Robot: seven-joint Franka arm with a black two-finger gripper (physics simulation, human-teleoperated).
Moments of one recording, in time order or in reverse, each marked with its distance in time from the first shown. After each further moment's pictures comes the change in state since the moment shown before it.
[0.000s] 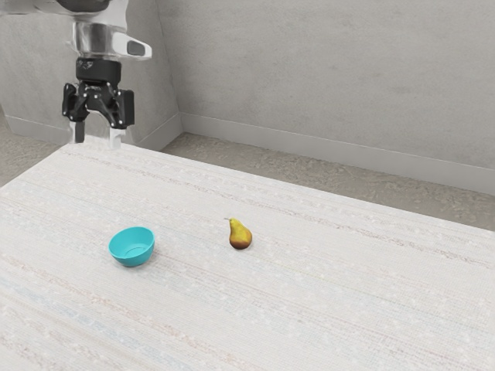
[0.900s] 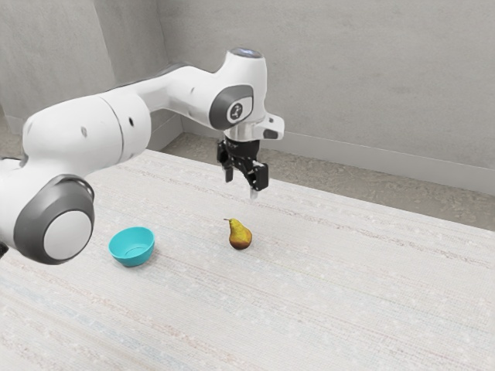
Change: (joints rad) arm -0.151 0.569 -0.058 0.216 0.100 0.719 0.111
